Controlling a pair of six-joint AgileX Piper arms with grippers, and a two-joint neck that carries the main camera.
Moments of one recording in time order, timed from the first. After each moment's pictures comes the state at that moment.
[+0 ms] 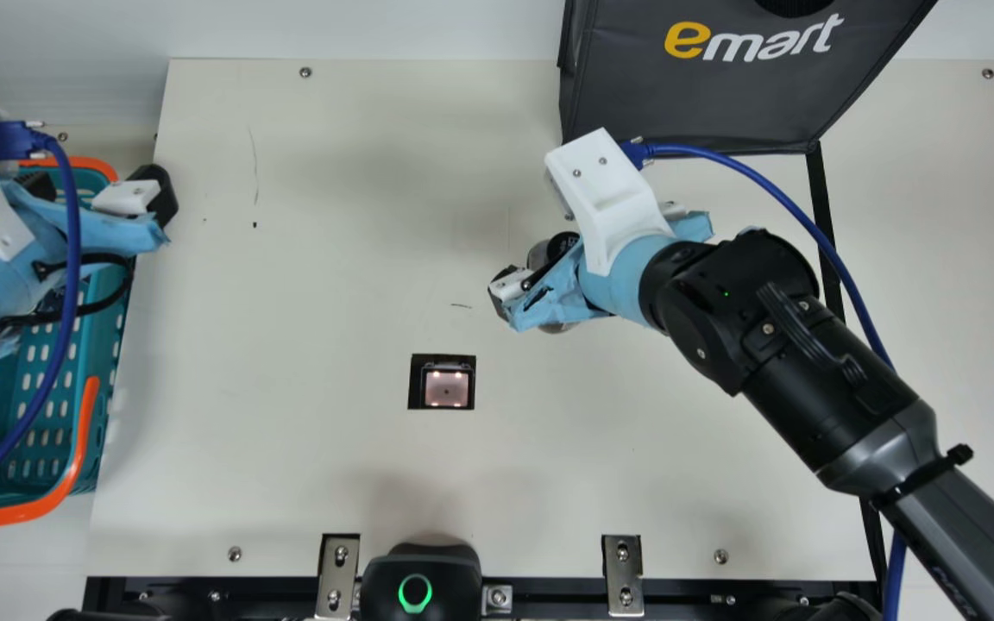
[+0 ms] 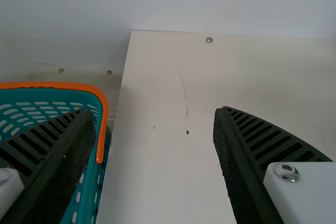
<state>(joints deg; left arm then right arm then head) -5.0 65.2 -55.0 9.3 34.4 -13.0 34.6 83.3 -68.2 -2.0 44.3 6.7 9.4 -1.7</state>
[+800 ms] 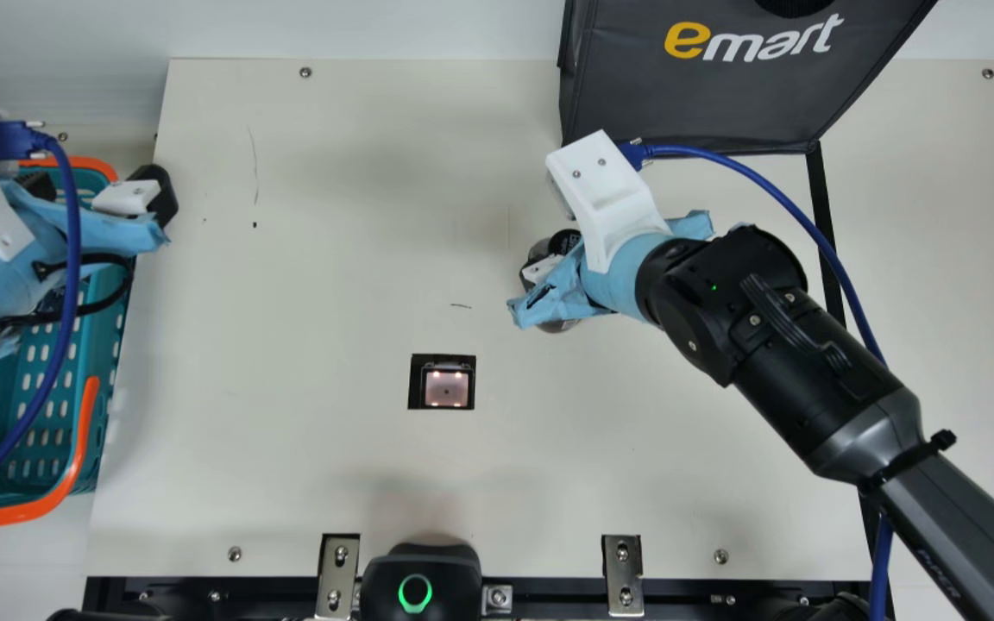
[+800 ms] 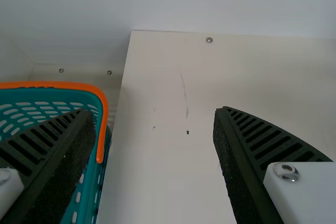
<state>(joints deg) -5.0 65.2 -55.0 9.3 34.4 -13.0 33.8 84.5 -67.7 -3.2 44.1 6.5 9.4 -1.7</state>
